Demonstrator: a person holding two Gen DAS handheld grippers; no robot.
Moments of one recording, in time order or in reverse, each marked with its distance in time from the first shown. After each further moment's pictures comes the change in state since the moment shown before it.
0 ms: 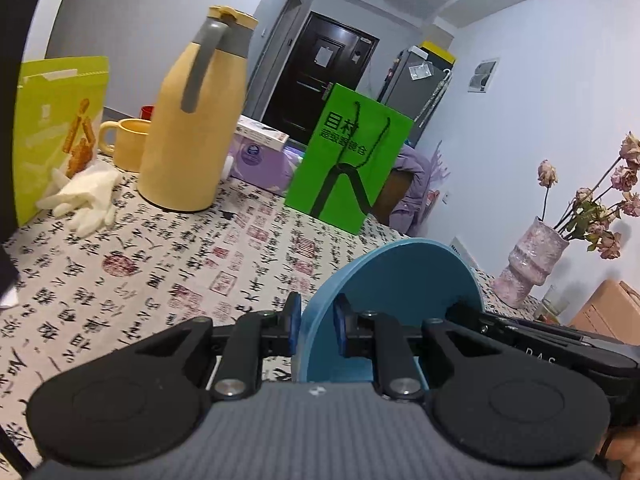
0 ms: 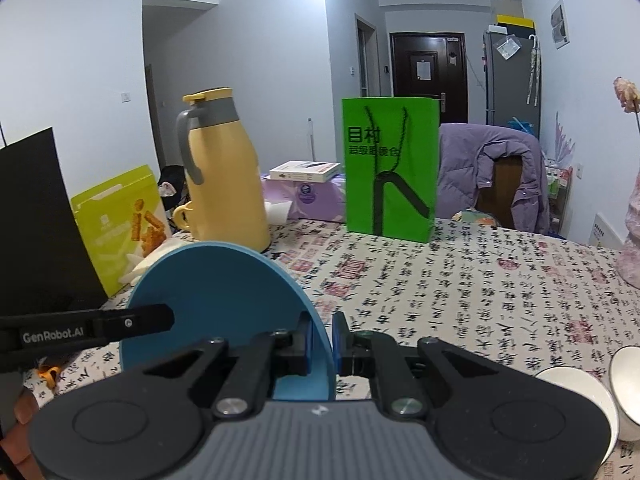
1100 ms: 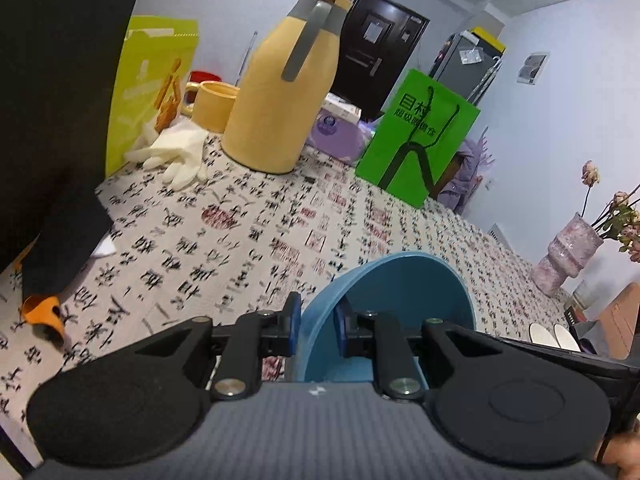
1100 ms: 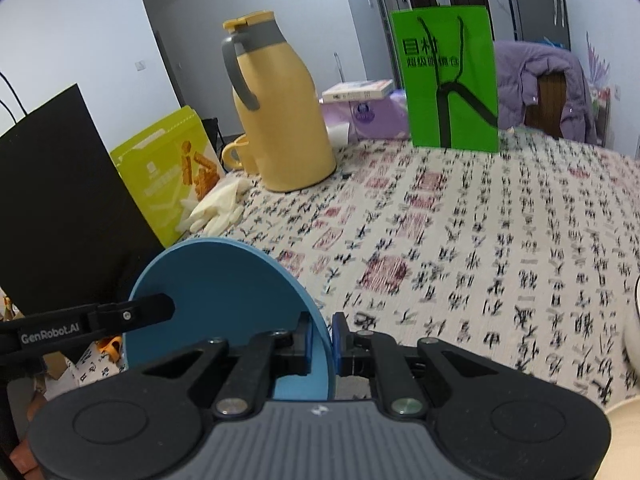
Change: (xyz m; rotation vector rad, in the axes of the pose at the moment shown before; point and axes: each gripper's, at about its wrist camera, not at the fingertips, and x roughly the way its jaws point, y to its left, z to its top) left arm -0.045 0.069 -0.010 -0.085 0.105 0.111; right arm 0.030 0.057 -0.030 0.120 0.219 0.140
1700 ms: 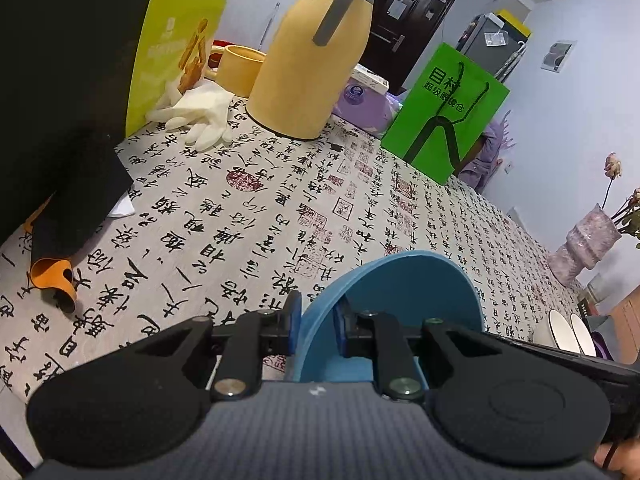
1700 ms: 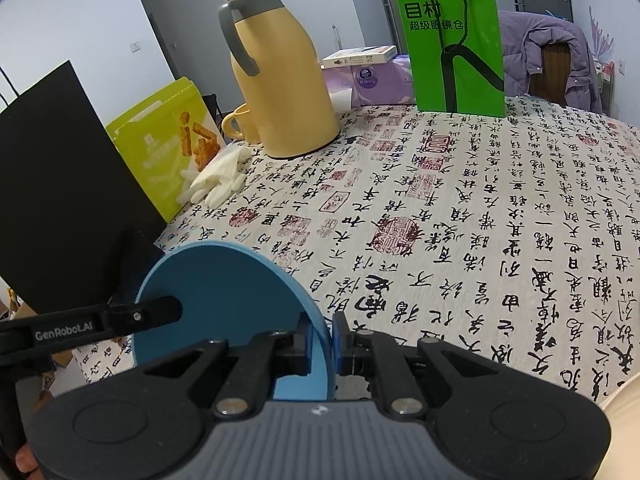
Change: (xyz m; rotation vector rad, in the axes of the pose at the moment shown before) left arm 0.014 0.016 -0.008 -0.048 0.082 0.042; right arm 0.015 0.001 -0.008 0.019 0.071 0.005
